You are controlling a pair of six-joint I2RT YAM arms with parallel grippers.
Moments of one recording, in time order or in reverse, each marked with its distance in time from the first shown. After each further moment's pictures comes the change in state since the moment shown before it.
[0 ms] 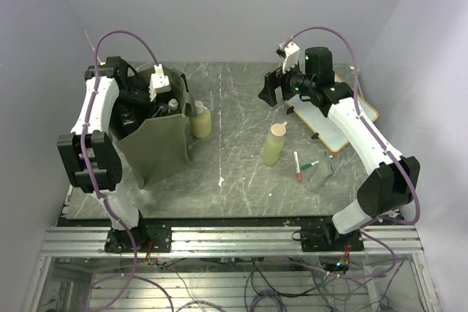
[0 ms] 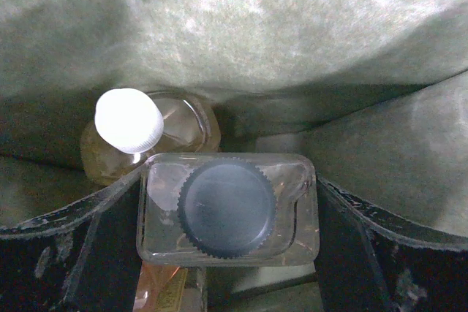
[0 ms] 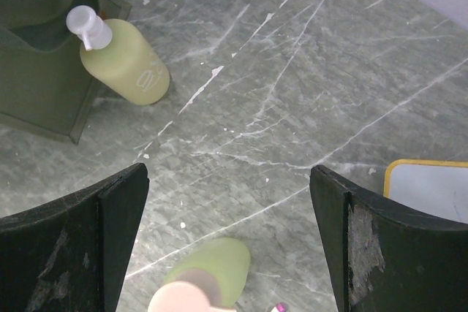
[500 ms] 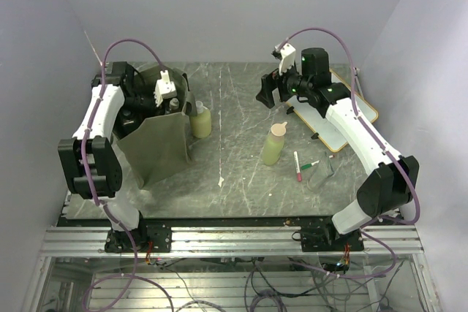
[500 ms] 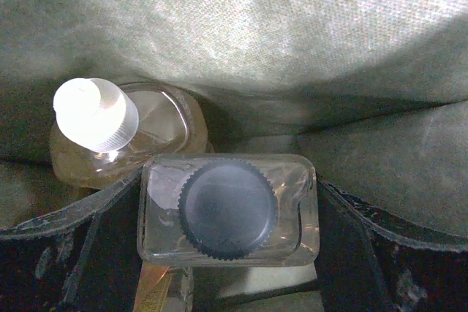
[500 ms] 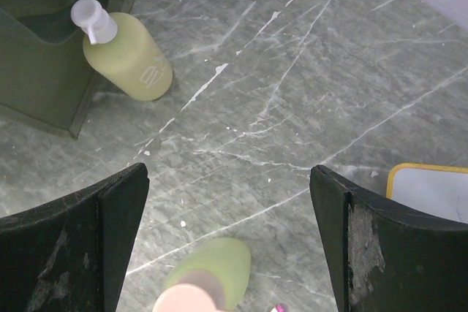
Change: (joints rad) left arm -0.039 -0.068 -0.150 0.164 -0.060 -0.116; right arm 0.028 0.002 0.000 -0.006 0.017 -0.021
